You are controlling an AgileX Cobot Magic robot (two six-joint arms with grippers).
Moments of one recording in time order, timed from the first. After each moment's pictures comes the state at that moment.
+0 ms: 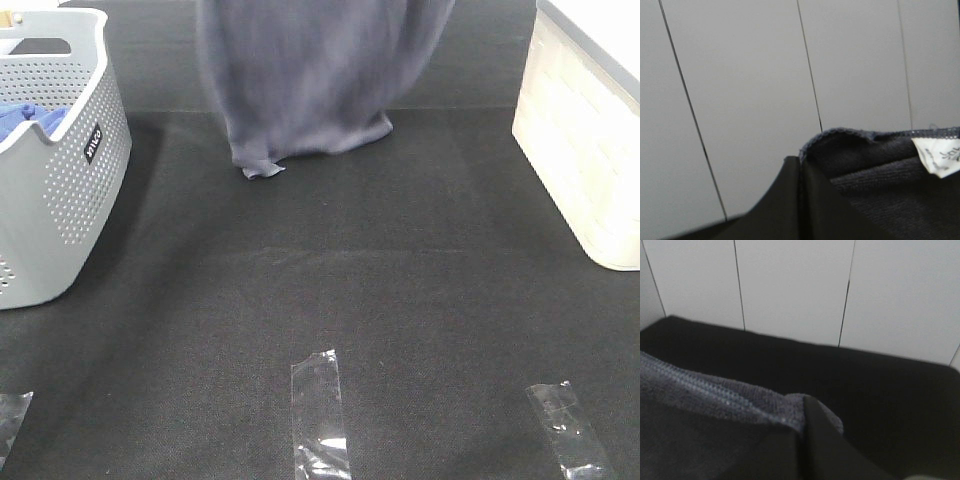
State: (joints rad) left arm -0.30 2.11 -2.14 0.24 -0.10 -0.09; right arm 0.17 1.92 -2.17 0.24 0.56 -0.25
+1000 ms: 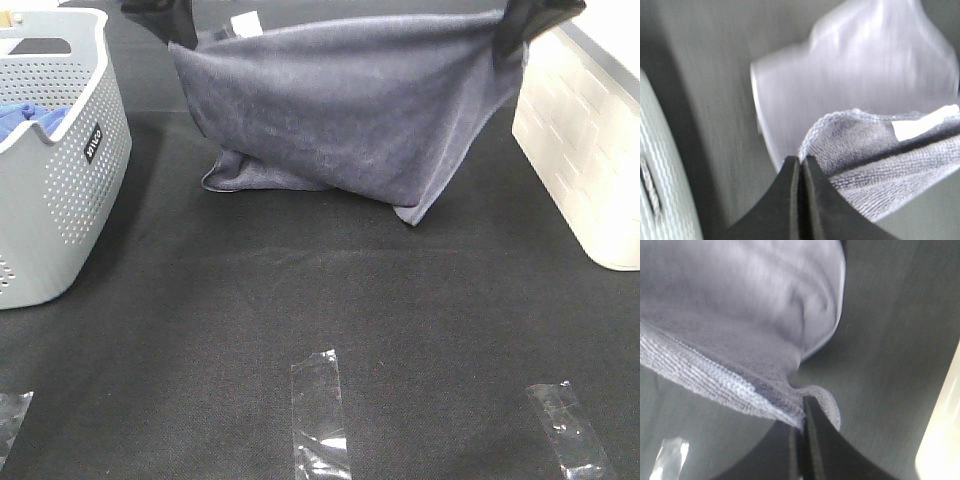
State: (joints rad) left arm -0.36 2.12 -2.14 -0.05 1.20 -0.09; right arm 0.17 1.93 -1.88 0.28 1.21 -0.24
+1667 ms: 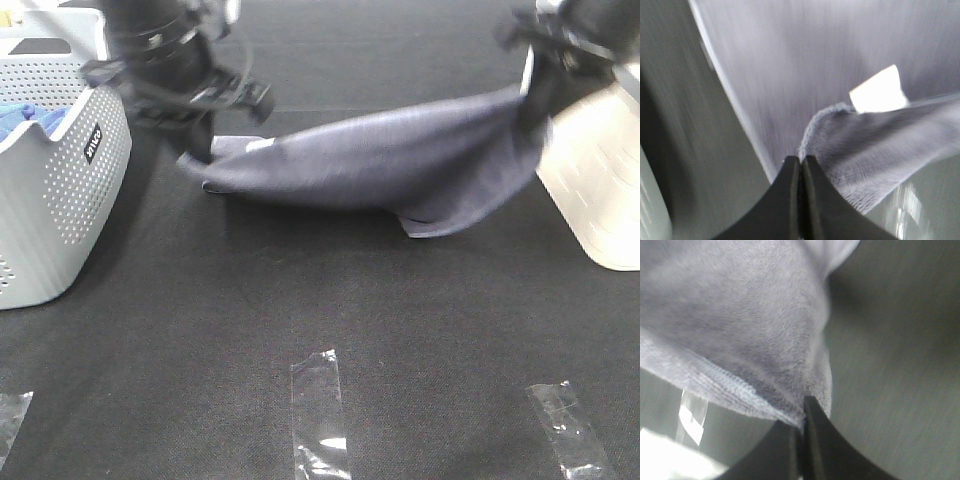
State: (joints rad) left arm -0.50 1.95 -1.70 -0.04 1.21 -0.15; right arm 0.17 1.74 -1.49 0.32 1.22 -0.19
